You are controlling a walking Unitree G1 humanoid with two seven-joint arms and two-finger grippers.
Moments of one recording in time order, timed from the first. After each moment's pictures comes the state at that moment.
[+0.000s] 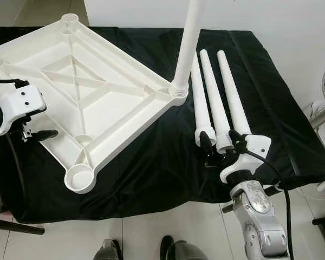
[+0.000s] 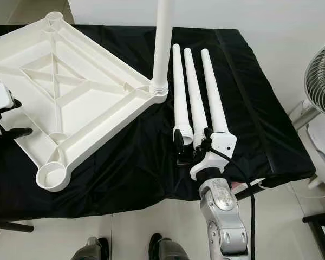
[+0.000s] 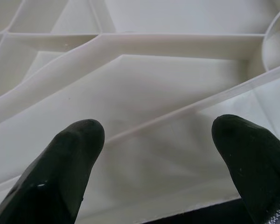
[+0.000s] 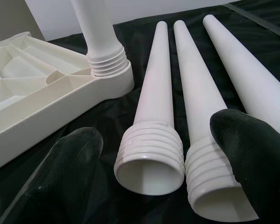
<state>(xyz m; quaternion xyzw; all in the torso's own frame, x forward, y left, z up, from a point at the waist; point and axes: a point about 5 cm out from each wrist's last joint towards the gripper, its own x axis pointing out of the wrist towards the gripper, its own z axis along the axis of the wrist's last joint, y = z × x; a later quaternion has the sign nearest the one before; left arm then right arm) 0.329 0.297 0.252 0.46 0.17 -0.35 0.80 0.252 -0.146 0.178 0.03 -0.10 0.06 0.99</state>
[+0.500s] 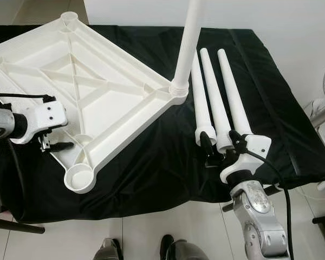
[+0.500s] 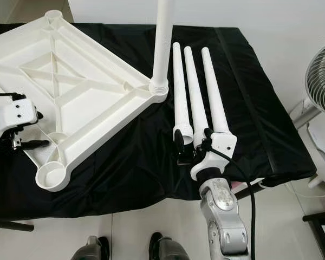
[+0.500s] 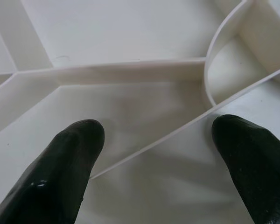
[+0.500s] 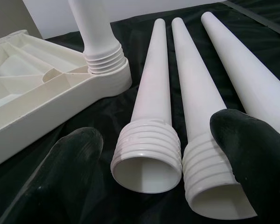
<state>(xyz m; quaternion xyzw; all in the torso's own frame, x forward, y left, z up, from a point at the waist) 0.336 0.270 0.228 0.48 0.18 -0.41 0.76 0.252 -0.146 0.178 0.03 -0.10 0.06 0.99</state>
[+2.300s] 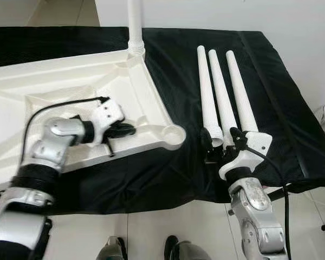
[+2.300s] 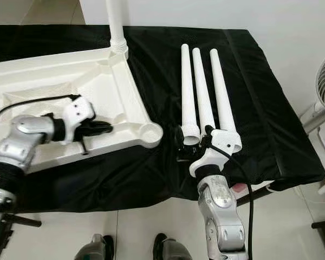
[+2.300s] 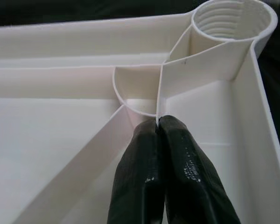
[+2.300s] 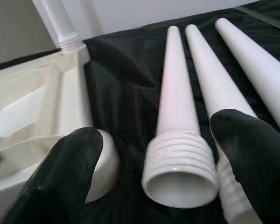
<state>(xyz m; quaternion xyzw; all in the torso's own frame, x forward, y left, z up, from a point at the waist) 0.356 0.135 0.195 0.26 -0.01 -0.46 0.85 0.256 -0.141 0.185 0.05 -0.11 0.05 0.99</state>
